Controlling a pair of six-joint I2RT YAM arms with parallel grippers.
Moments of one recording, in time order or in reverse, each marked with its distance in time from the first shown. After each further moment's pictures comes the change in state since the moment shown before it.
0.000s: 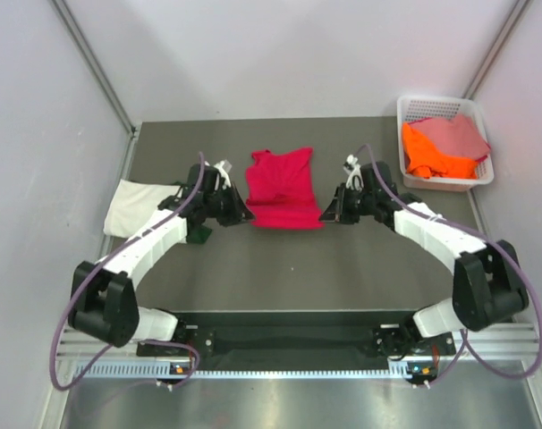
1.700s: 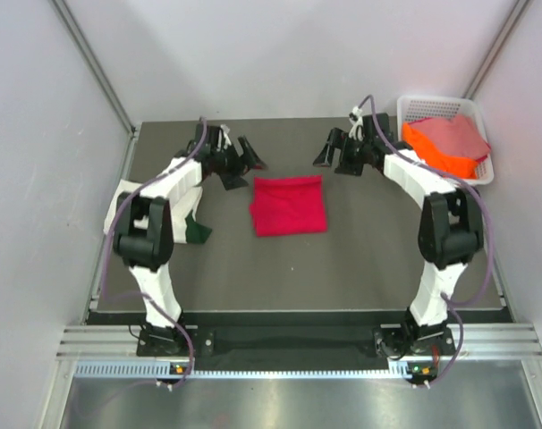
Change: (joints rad) left arm 0.128 0.468 0.447 0.039 0.106 -0.097; right arm -0.138 0.398 0.558 -0.121 0.023 -0.073
